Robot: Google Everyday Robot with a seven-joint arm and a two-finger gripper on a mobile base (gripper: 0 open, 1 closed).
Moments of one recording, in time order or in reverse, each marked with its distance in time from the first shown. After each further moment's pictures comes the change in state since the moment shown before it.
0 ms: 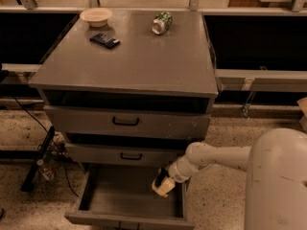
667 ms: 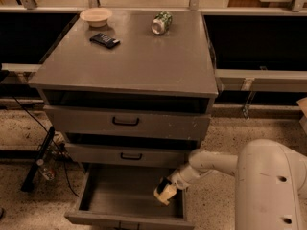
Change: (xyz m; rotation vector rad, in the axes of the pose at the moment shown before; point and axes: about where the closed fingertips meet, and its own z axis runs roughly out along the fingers) arm 0.048 -0.007 0.056 -0.127 -0.001 0.115
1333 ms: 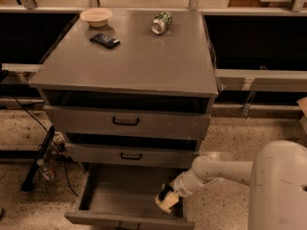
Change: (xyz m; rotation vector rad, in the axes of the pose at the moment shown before) arm 0.013 0.035 -0.015 0.022 -0.013 0.008
